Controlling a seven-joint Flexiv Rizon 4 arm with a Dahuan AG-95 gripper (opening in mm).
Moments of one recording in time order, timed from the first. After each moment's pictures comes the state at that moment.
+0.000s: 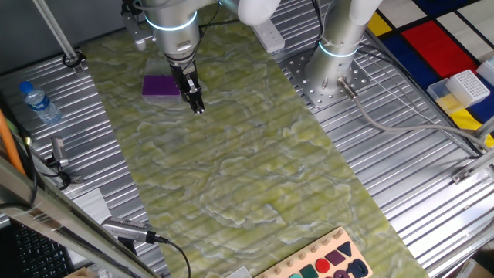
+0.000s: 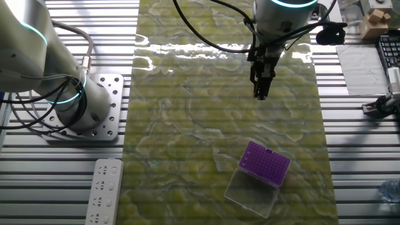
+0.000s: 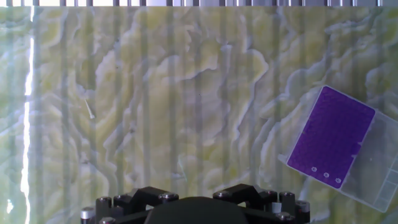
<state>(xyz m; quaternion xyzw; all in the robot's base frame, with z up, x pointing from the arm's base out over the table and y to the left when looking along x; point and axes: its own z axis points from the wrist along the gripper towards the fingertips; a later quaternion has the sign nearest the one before) 0.500 0.000 0.170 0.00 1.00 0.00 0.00</state>
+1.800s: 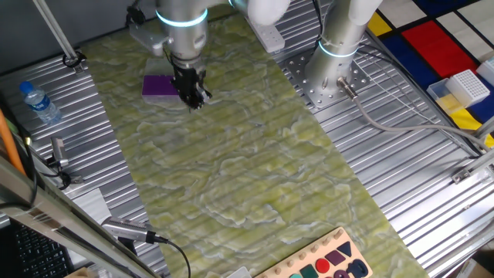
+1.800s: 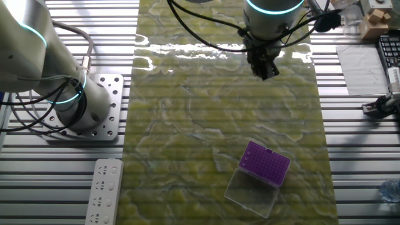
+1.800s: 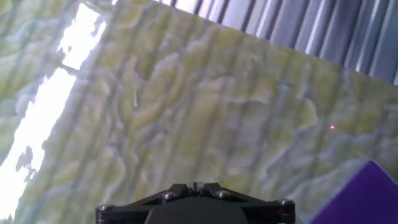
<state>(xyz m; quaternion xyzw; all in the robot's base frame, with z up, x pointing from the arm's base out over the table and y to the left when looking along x) 0.515 0.044 0.149 -0.19 0.98 0.03 0.05</state>
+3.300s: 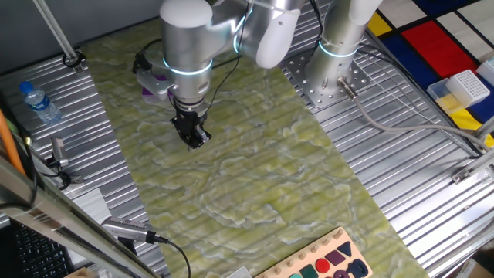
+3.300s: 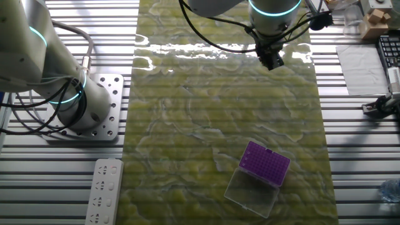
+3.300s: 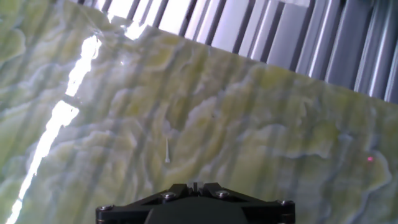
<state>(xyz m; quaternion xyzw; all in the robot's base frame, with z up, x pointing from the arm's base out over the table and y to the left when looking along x) 0.554 0.101 0.101 -0.17 0.98 0.05 0.10</state>
